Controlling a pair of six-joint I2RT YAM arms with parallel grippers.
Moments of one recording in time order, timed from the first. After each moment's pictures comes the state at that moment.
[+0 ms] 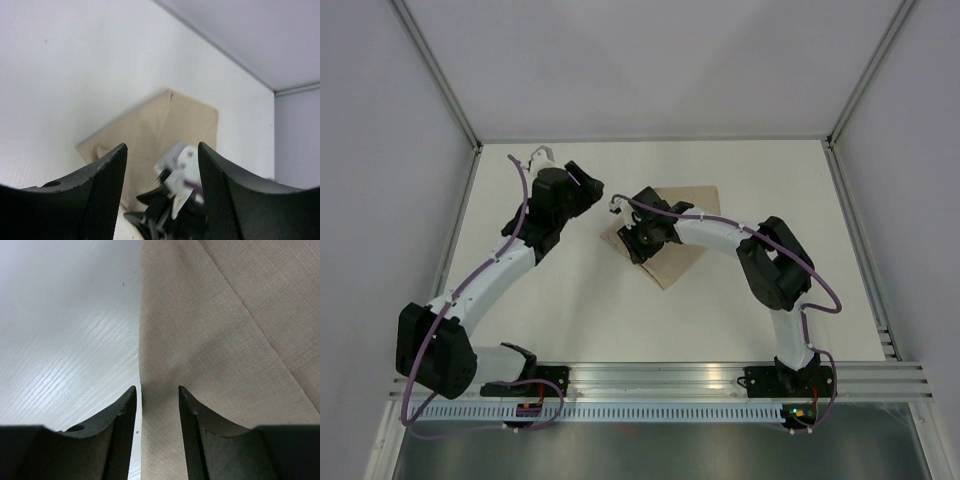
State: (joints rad) left arm -0.42 1.32 0.95 -0.07 -0.21 -0.83; right arm 0.73 2.06 1.48 -0.45 -0.25 0.02
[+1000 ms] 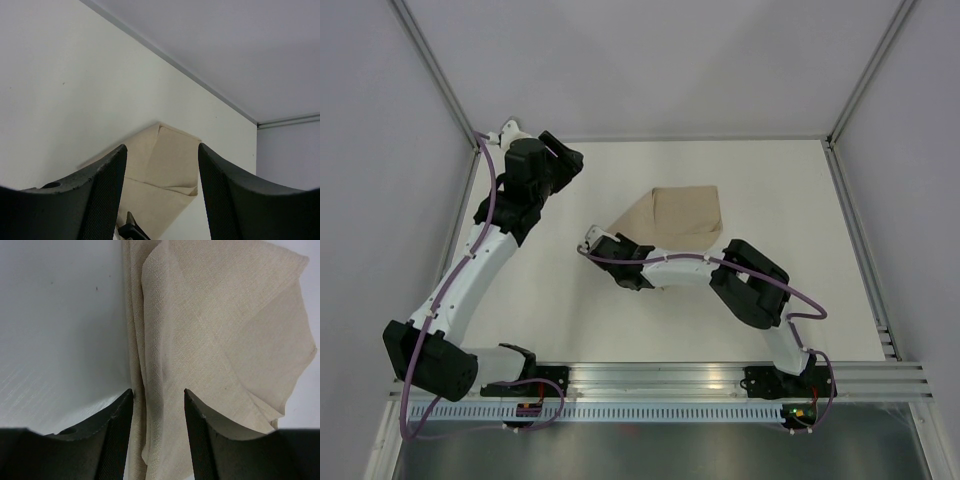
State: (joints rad) left arm -0.34 1.28 1.28 -0.35 -0.25 -0.83; right arm 1.05 2.10 1.43 -0.33 0.61 -0.13
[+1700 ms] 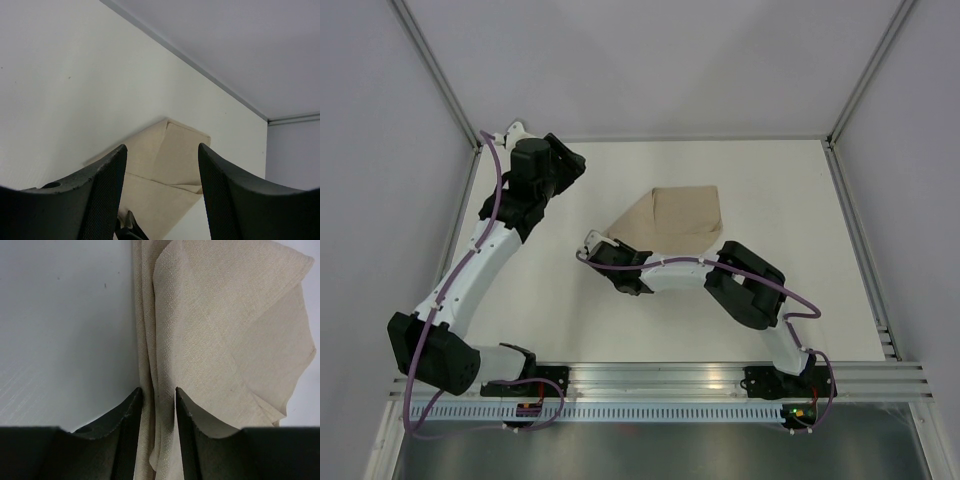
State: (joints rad) left arm -0.33 1.32 1.28 -0.36 -0.25 -0.82; right arm 1.07 2.12 1.39 -0.26 0.65 -0.15
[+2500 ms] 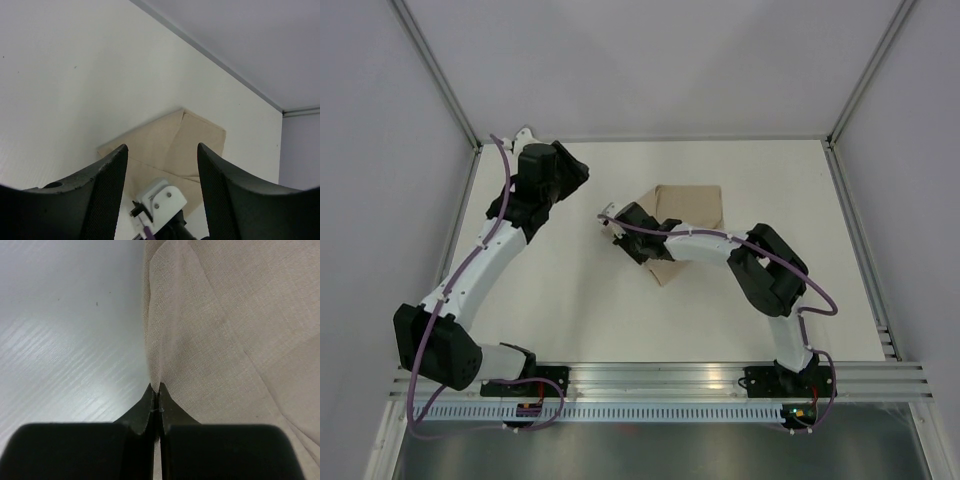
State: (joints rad) left arm -0.33 1.34 1.24 -0.33 -0.24 -0.80; right arm 0.87 2.05 1.40 -0.27 0.16 -0.10
